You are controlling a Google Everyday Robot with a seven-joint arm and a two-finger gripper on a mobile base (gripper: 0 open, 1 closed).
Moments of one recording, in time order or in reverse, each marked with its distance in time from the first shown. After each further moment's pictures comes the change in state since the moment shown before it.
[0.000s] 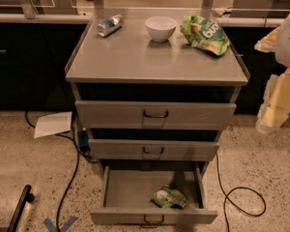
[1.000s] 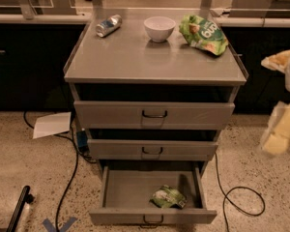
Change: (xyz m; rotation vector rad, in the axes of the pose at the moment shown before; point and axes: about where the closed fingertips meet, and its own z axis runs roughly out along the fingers) arm 0.011 0.030 0.013 0.055 -0.103 0.025
